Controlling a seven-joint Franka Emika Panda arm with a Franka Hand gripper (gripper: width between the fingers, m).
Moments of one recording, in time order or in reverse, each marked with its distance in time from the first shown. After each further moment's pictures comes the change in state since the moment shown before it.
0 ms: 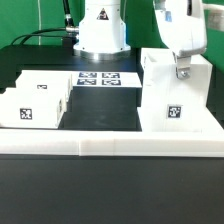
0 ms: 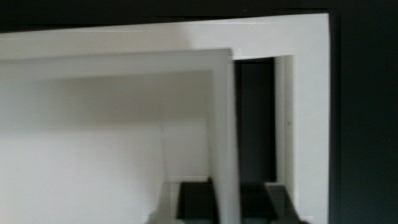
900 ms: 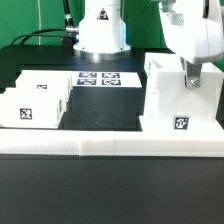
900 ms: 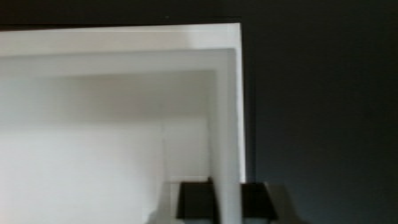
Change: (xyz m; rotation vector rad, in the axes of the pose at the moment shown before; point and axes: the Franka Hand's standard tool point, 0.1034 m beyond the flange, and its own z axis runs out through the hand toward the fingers) arm -0.001 -0.037 0.004 0.004 0.008 -0.024
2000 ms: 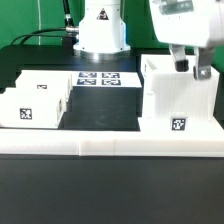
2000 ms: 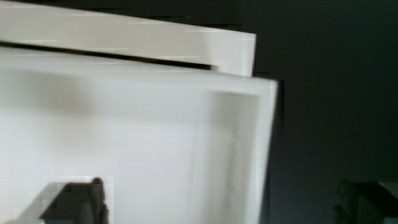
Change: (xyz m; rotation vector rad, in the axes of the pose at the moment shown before) arm 0.002 0.019 -0.032 0.014 -0.023 -0.255
